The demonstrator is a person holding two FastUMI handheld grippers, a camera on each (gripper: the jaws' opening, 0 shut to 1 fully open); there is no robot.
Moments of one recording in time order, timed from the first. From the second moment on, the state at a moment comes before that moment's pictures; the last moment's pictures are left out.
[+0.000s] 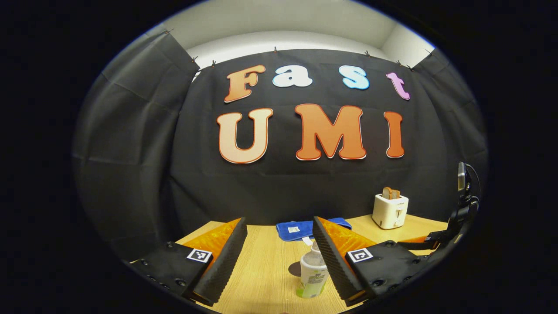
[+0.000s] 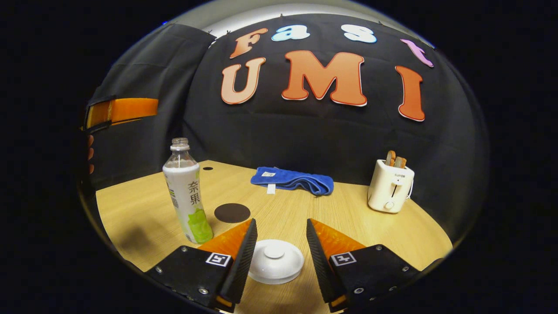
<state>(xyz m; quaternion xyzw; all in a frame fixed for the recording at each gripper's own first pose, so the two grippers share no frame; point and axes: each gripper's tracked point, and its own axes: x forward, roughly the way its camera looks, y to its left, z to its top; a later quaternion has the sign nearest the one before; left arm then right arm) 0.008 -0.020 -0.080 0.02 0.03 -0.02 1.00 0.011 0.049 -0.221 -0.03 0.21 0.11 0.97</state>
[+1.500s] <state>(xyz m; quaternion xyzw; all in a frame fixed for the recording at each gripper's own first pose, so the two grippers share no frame) 0.000 -0.058 -0.153 -0.01 0.11 -0.10 0.99 0.015 0.062 -0.190 -0.05 0.18 0.13 0.97</state>
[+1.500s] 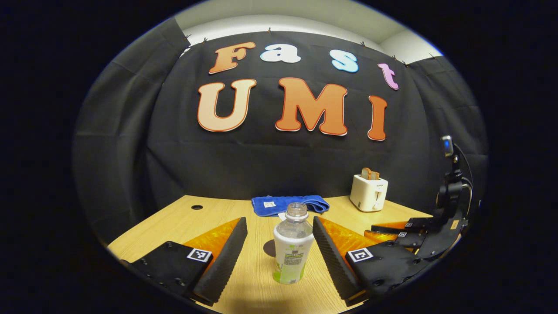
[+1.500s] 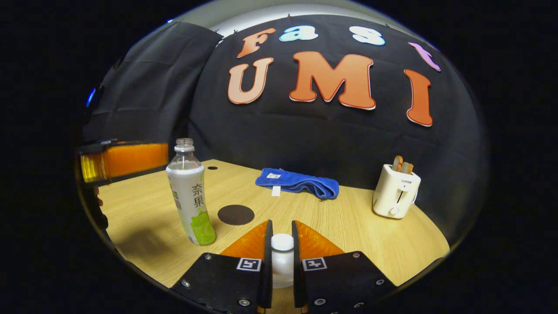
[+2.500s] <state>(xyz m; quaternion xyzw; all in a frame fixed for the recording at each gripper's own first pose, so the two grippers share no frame) 0.023 -0.078 -0.275 0.02 0.23 -0.08 0.97 0.001 0.063 -0.133 -0.03 0.11 0.14 0.98</state>
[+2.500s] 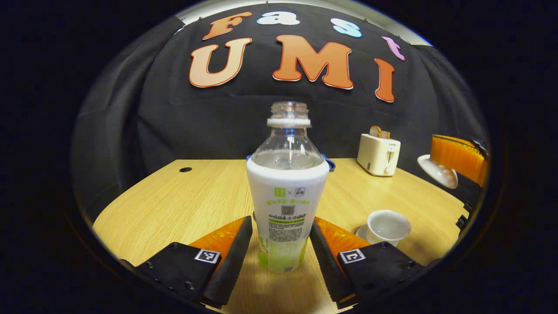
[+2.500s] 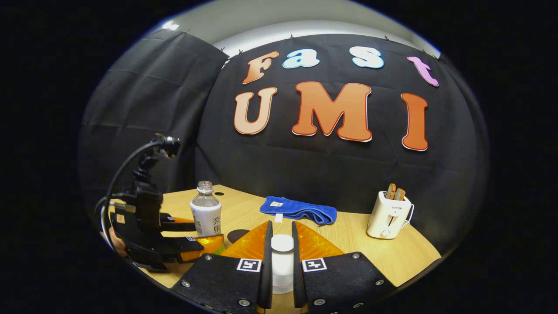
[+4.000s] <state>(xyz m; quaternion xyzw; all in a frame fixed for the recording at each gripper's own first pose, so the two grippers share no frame) 0.047 -0.079 -0.265 0.41 0.16 -0.10 0.89 -0.005 -0.037 -0.134 -0.04 0.11 0.05 0.99</state>
